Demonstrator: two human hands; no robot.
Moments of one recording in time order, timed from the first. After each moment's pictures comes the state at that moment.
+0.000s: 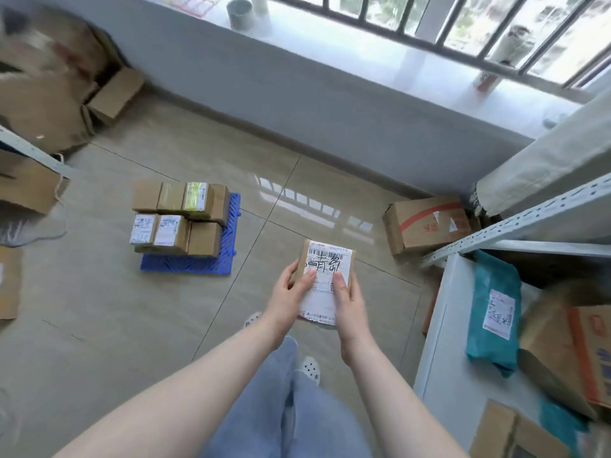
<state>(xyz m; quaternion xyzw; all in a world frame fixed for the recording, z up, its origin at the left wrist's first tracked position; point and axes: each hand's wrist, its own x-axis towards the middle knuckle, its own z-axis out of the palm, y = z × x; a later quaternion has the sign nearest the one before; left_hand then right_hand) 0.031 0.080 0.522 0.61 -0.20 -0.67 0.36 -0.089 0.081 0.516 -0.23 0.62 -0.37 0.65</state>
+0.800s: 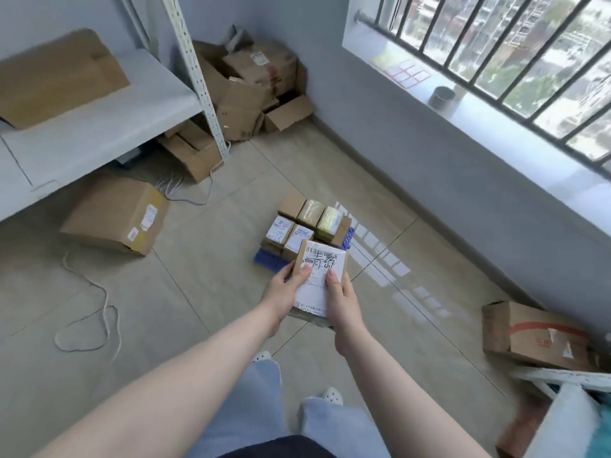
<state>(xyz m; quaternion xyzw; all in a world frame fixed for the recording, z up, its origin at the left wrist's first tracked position) 0.399 0.188 0.574 0.66 -0.11 -0.57 0.49 0.286 0.143 0.584 -0.39 0.56 -0.20 0.71</state>
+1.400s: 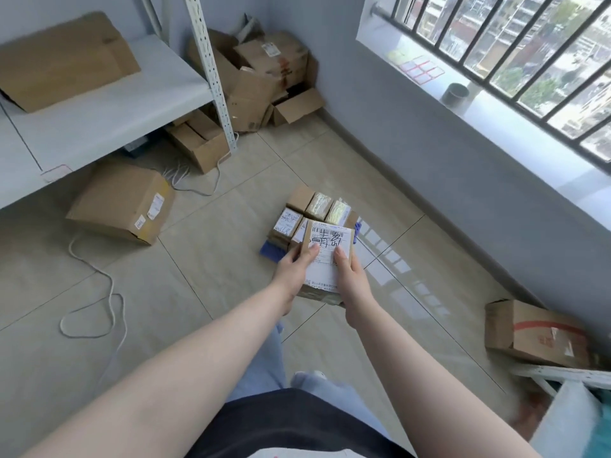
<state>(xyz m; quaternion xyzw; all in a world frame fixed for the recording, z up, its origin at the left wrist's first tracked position) 0.423 0.187 0.572 0.64 -0.09 -0.56 0.52 0.316 0.135 0.590 -0.42 0.56 -0.17 0.69</state>
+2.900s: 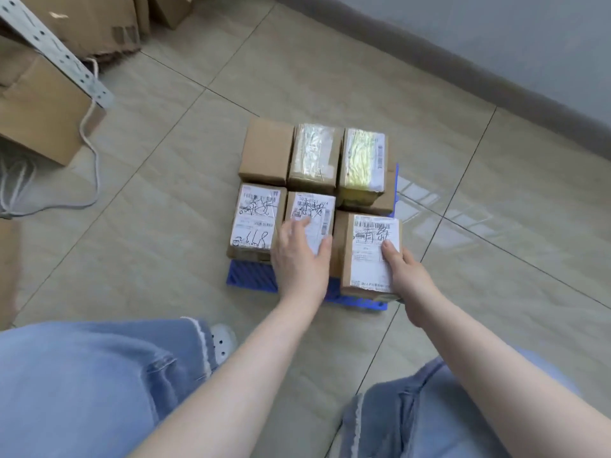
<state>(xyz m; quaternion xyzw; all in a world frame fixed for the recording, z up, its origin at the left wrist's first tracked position) 0.547 -0.042 0.061 0.82 -0.40 -0.30 0.27 0.388 -0.078 0.058 -0.31 0.70 -0.17 0.61</state>
